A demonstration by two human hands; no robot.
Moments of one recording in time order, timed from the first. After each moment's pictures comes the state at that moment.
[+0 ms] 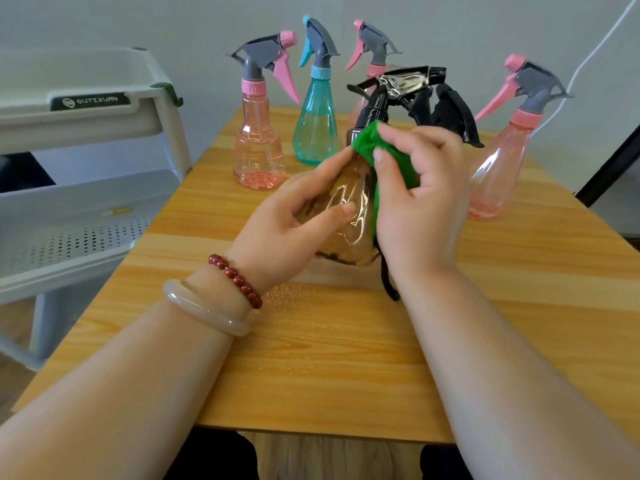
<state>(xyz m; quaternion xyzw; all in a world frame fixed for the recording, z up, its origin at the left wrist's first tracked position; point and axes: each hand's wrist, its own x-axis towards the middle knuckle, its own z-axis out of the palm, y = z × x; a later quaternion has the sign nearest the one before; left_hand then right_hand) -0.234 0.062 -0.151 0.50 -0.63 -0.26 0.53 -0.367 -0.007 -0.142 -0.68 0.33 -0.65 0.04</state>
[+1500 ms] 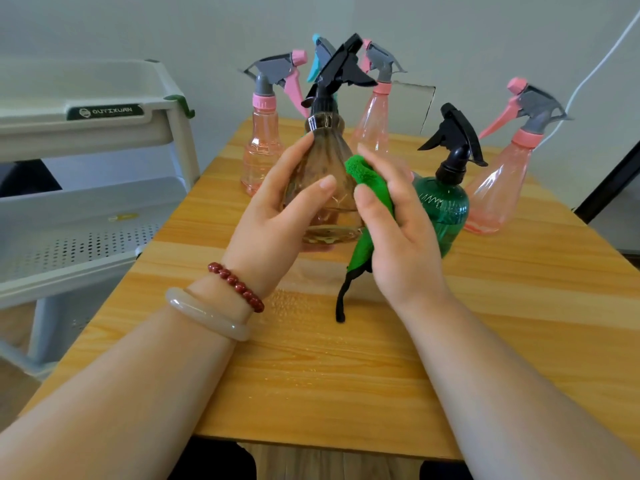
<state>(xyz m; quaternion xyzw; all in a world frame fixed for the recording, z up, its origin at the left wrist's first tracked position) -0.230 0.063 -0.145 0.43 -0.50 -0.36 0.66 -0.369 0.014 -0.145 -0.75 0.25 -0.50 0.35</state>
